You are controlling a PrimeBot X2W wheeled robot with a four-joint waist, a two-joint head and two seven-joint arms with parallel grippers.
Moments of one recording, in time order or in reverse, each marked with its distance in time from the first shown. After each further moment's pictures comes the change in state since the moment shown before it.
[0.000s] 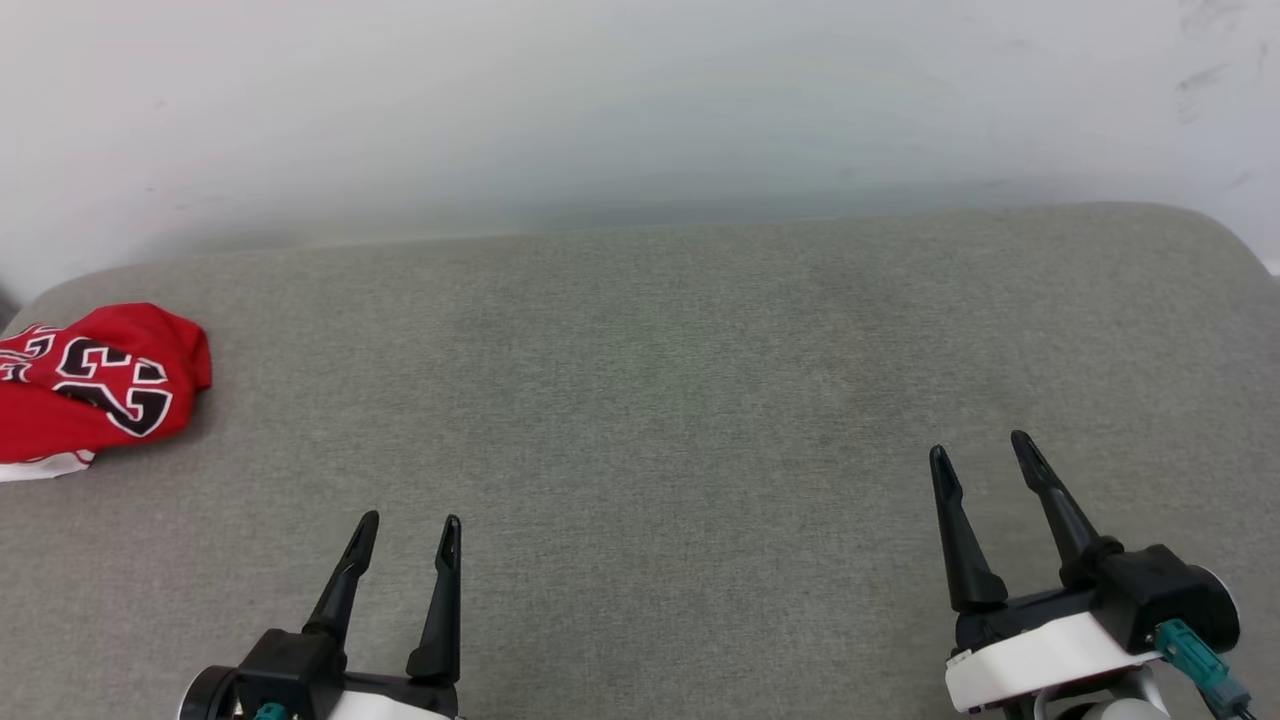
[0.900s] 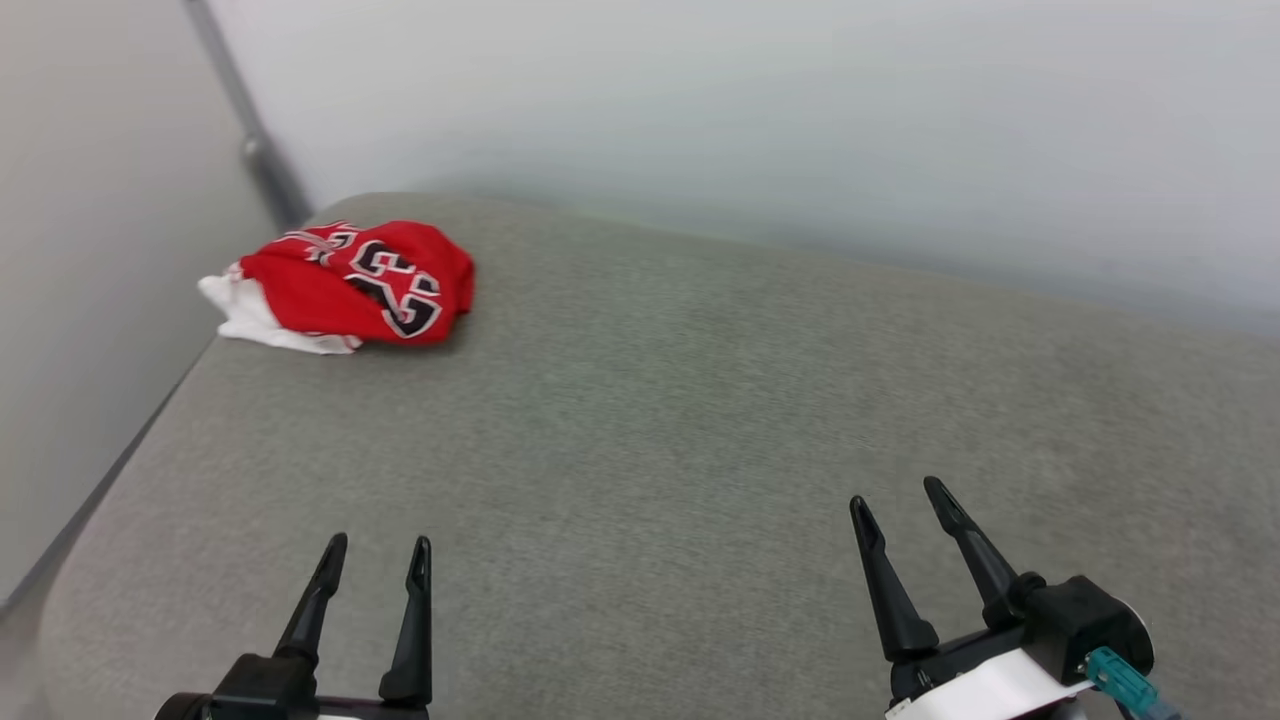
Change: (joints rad) left arm 0.037 0.000 0.052 -0.021 0.031 0.000 0.000; right arm 0.027 0.000 0.130 0.032 0.077 0.000 0.000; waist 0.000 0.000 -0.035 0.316
